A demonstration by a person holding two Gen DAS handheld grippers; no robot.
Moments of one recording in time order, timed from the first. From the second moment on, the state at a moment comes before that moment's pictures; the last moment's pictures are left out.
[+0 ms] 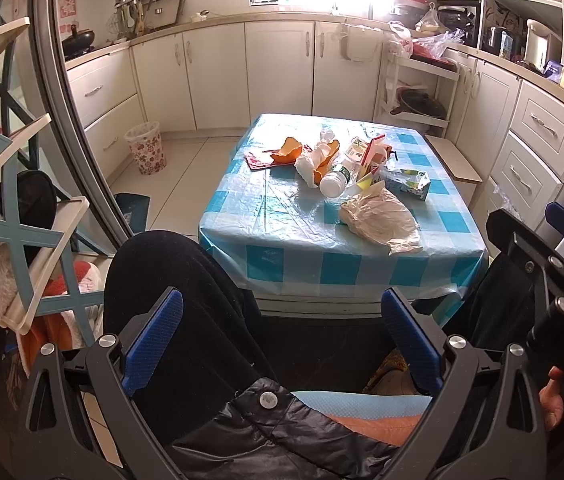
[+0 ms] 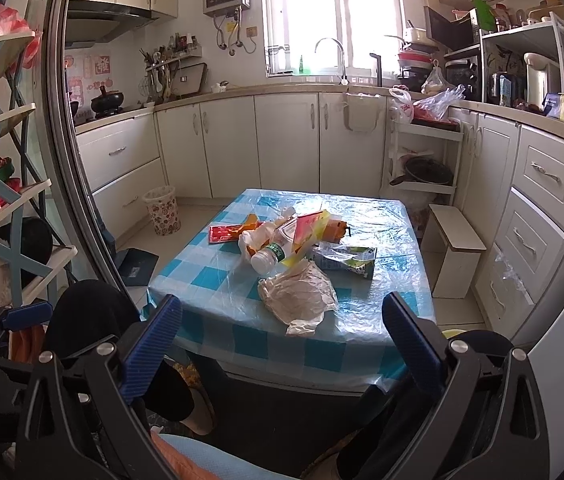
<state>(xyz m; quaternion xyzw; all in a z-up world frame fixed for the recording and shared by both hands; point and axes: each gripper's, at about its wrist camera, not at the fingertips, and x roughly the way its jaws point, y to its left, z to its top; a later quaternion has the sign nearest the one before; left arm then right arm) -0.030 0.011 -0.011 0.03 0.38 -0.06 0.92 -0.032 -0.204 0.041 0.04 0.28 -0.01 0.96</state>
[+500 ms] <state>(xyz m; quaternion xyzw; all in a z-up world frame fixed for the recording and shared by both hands) -0.026 0.016 -0.012 0.02 0.39 -0.05 0.92 -0.031 -0.197 0.040 0.03 0.28 -0.01 0.96</state>
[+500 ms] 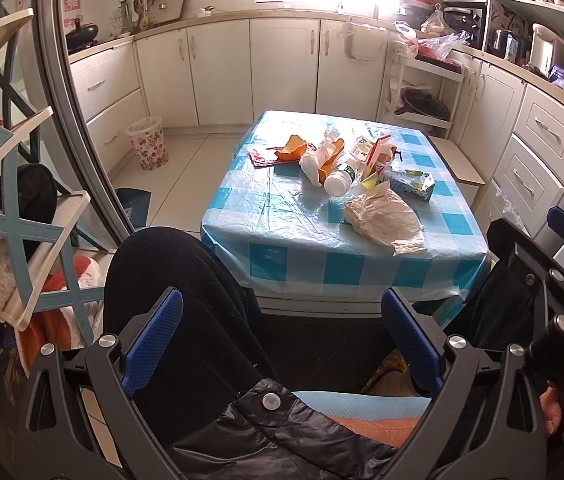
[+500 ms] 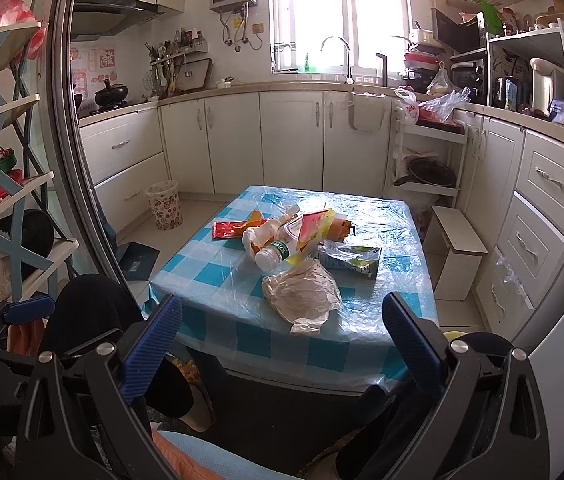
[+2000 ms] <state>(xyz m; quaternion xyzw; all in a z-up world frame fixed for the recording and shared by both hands) 0.210 -0.047 -0.052 0.02 0.41 -0.12 0.90 0.158 -0.274 -0.112 0.09 0.47 0.04 0.88</state>
